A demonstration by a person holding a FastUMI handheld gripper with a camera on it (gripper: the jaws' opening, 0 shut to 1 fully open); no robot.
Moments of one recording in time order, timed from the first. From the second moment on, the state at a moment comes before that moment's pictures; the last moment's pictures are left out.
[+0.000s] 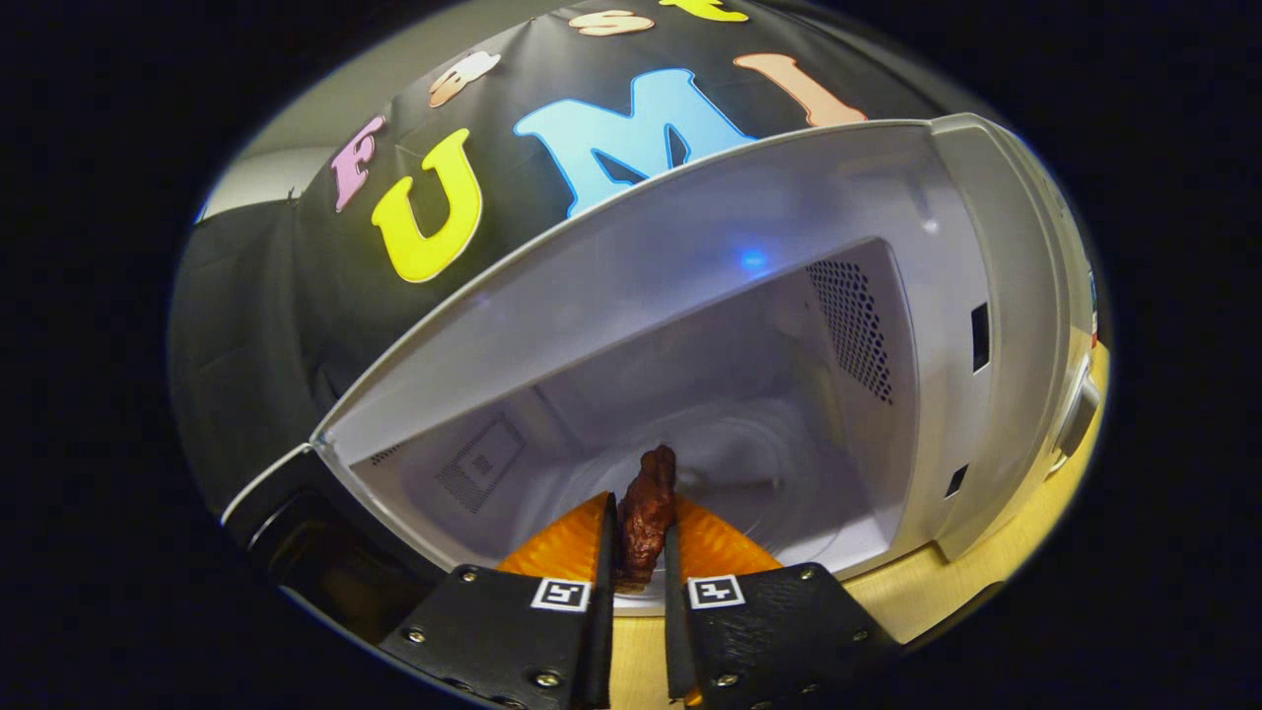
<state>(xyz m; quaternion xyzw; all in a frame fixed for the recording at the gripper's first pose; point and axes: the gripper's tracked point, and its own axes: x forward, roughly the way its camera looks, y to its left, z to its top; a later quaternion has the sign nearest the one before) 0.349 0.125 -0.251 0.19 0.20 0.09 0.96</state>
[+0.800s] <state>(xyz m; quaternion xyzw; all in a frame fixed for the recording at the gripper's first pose) 0.295 0.115 -0.200 0.10 0.19 0.09 0.97</state>
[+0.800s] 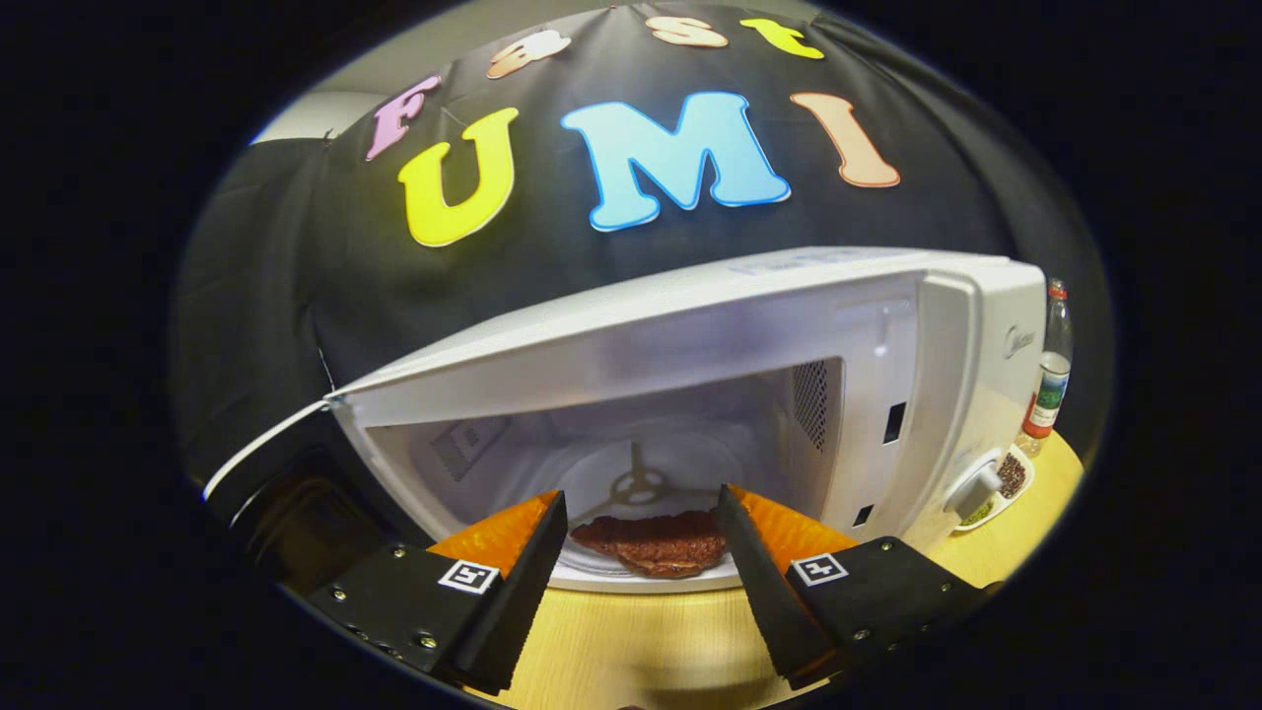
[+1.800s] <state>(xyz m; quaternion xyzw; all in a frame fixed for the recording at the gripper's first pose) 0.054 0.241 -0.050 0.10 0.13 0.21 0.96</state>
